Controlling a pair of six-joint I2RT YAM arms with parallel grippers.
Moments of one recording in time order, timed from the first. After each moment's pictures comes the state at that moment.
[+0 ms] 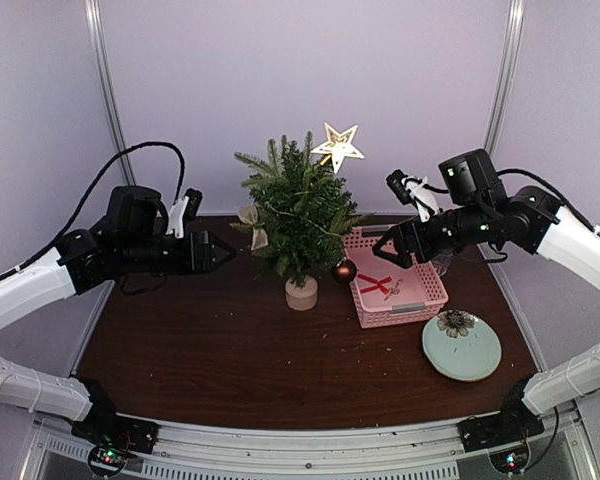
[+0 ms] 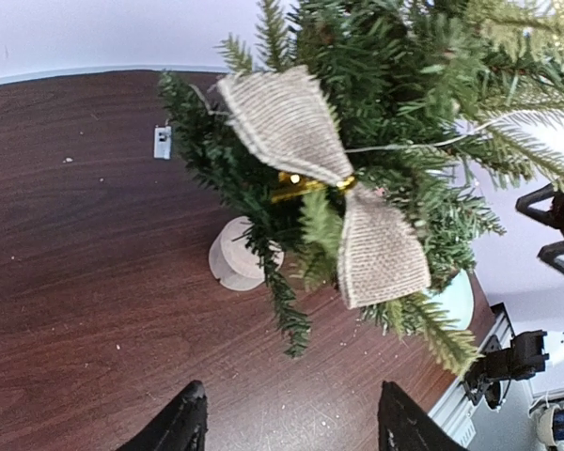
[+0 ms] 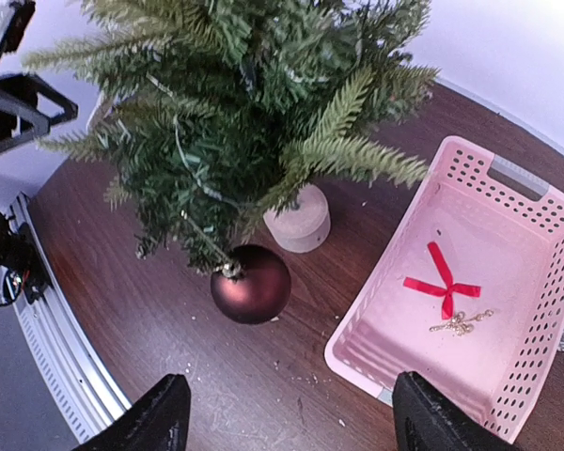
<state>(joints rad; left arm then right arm) -0.68 1.12 1.01 -0.40 0.15 -0.53 0.72 1.25 1.31 -0.74 -0.13 0.14</state>
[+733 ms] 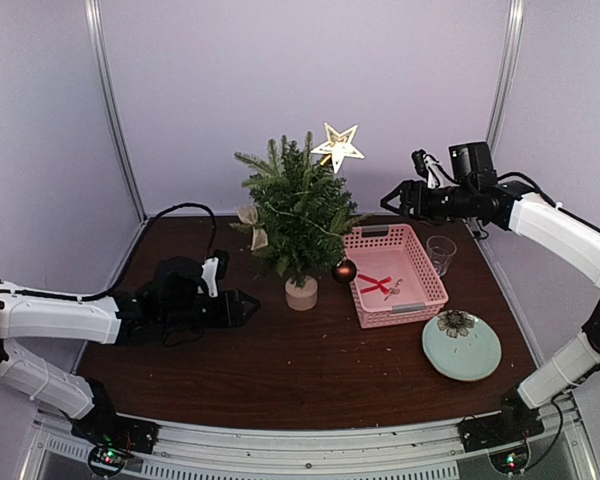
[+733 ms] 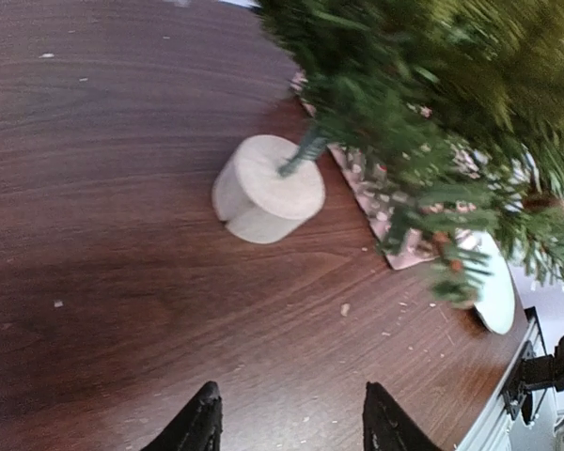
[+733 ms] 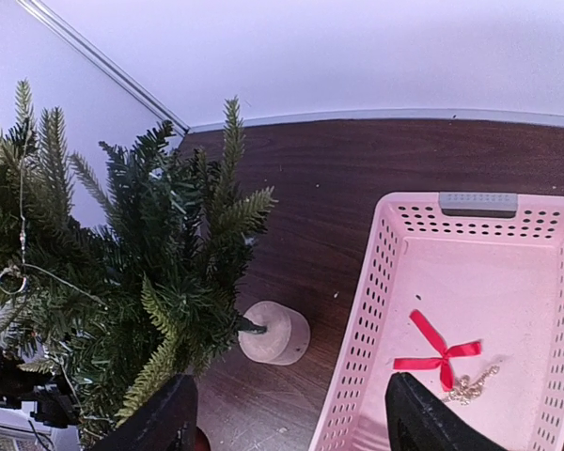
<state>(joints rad) -0.84 1.26 0.60 0.14 -0.03 -0.69 0.37 1.44 1.33 -0.41 -0.38 0.41</state>
